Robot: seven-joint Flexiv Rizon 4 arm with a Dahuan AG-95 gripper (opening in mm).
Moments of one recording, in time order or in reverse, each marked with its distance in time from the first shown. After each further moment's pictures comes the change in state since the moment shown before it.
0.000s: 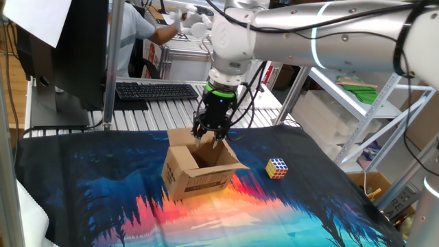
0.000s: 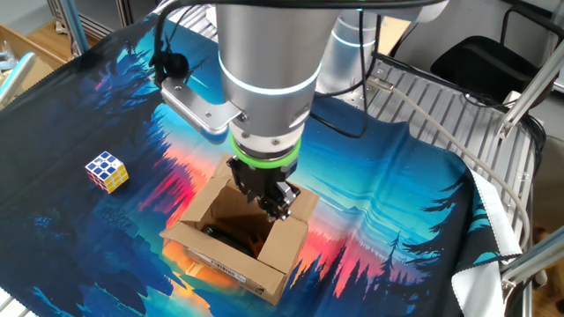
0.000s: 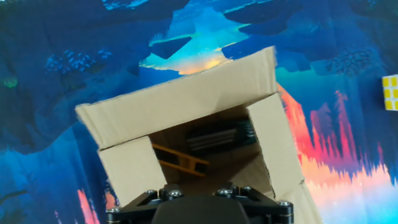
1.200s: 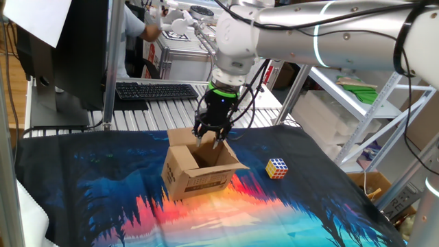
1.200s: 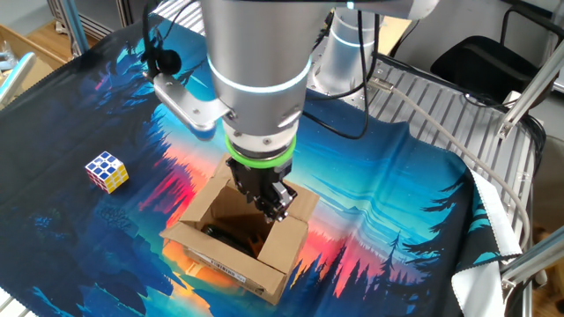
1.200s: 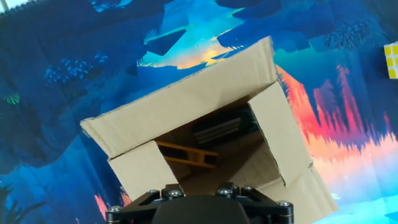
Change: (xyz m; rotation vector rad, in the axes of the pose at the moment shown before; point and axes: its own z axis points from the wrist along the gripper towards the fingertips) arm 0.000 0.001 0.000 -0.019 -0.014 -0.003
